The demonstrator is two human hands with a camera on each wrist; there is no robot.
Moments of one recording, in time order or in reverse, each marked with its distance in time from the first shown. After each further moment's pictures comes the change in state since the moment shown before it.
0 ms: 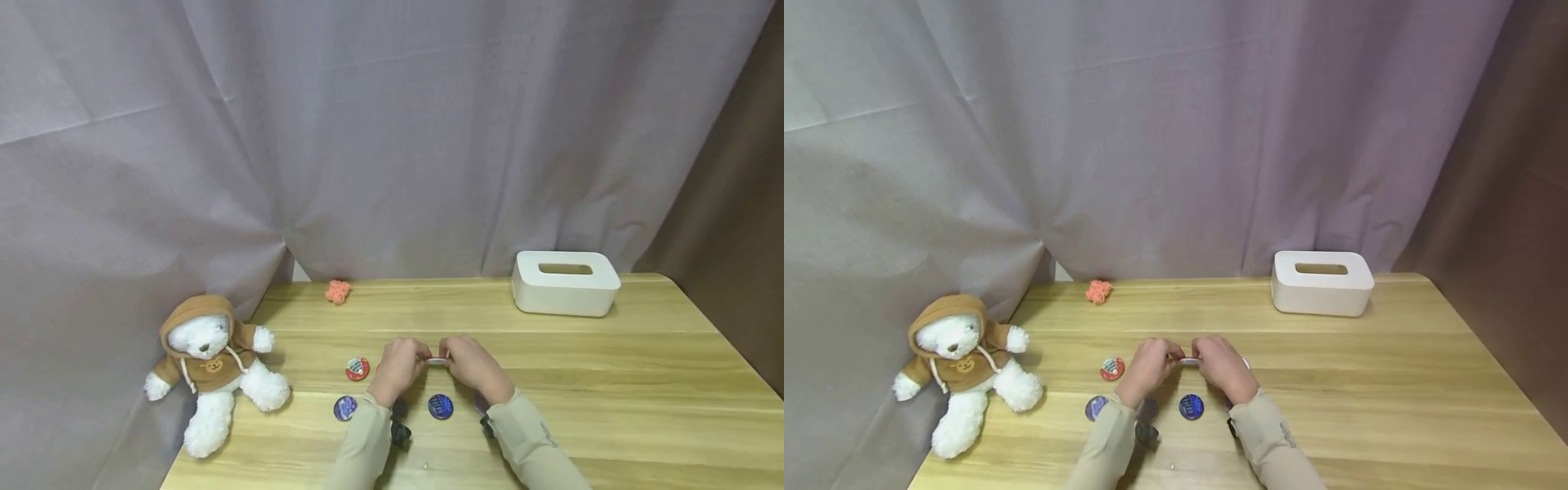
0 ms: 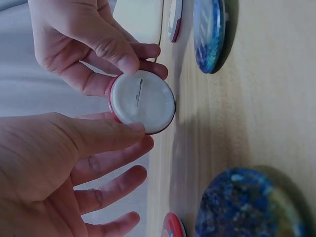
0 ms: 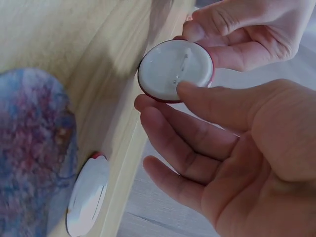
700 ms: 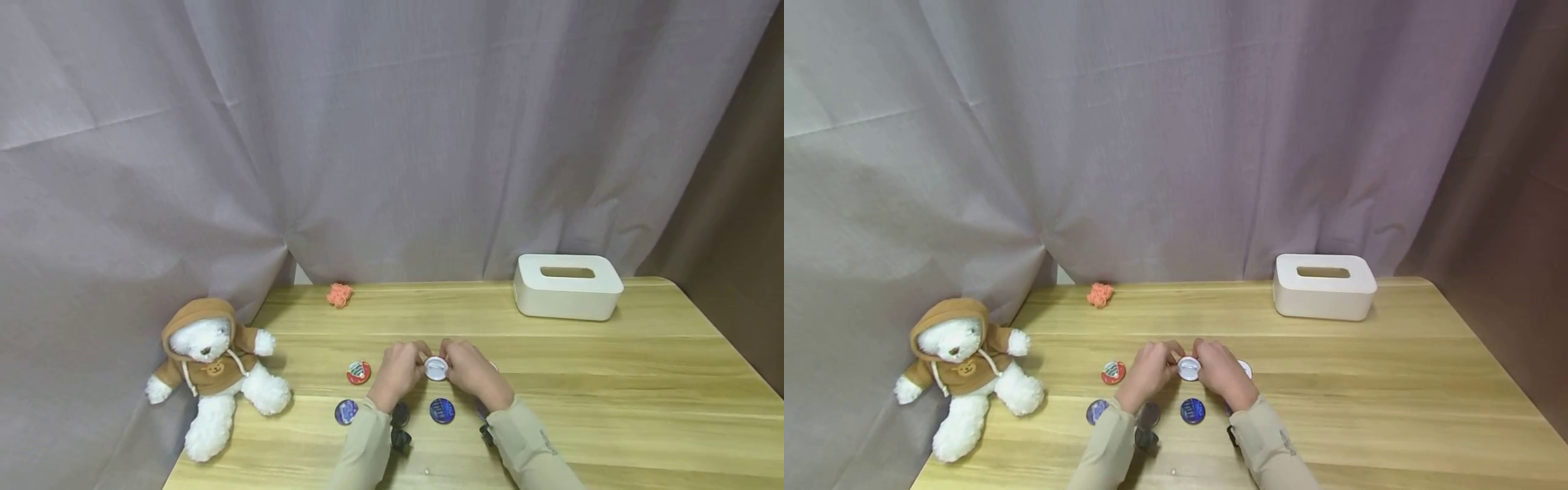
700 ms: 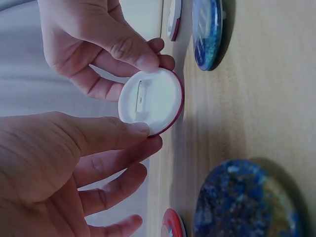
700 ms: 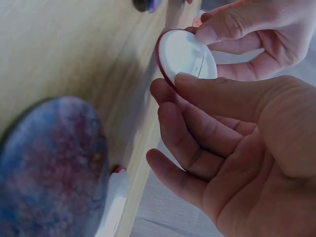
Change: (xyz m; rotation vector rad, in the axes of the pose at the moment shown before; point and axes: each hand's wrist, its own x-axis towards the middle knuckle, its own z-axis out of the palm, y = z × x) left_hand -0.003 0.000 -0.001 -0.048 0.010 -0.053; right_hand 0.000 0.001 0.010 0.075 0.031 0.028
